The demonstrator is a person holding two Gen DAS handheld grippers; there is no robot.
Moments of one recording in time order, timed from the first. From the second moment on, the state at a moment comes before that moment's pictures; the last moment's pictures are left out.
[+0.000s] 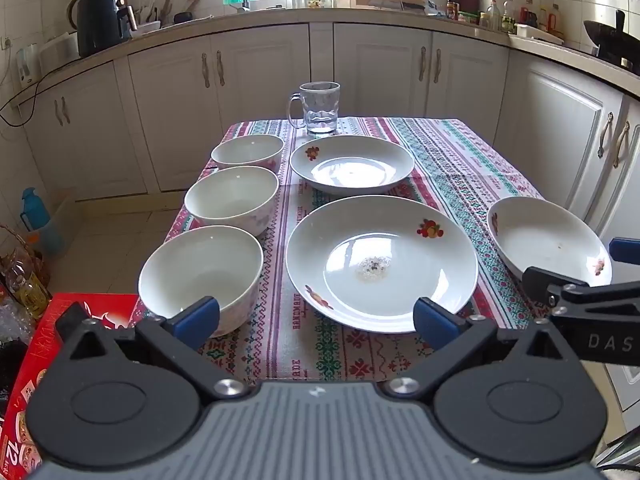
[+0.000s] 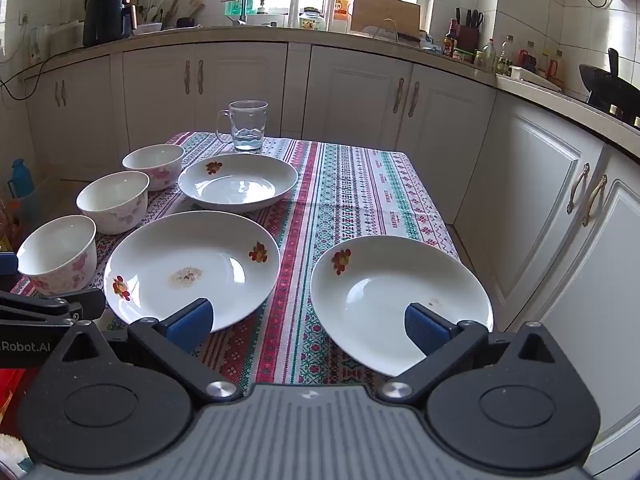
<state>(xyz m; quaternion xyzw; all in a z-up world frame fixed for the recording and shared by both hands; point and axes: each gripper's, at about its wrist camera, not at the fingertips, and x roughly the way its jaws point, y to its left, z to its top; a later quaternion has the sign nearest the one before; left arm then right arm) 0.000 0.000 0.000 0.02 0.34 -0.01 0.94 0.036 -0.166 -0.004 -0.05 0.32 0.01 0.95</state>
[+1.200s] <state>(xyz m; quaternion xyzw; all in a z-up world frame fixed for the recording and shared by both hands) -0.001 0.000 0.001 0.02 0.34 -0.01 0.94 0.035 -0.164 -0.002 -0.05 0.32 0.01 0.95</state>
